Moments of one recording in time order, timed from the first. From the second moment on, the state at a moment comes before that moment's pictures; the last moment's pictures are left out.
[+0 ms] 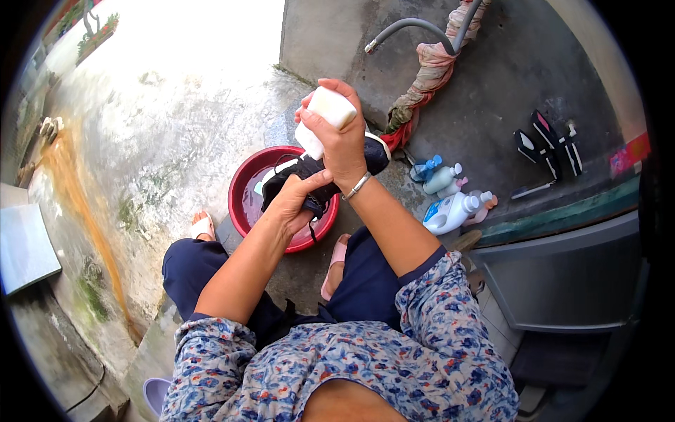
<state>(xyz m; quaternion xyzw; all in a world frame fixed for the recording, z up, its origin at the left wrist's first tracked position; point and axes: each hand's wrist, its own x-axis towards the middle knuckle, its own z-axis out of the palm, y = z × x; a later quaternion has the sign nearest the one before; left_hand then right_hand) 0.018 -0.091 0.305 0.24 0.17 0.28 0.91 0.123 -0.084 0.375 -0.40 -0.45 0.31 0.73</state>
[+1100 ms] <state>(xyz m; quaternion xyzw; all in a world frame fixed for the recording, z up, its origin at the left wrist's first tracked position) 0.005 -0.040 0.306 0.13 0.28 0.30 0.90 0.162 -0.108 0.382 -0.39 -0.60 0.30 0.63</state>
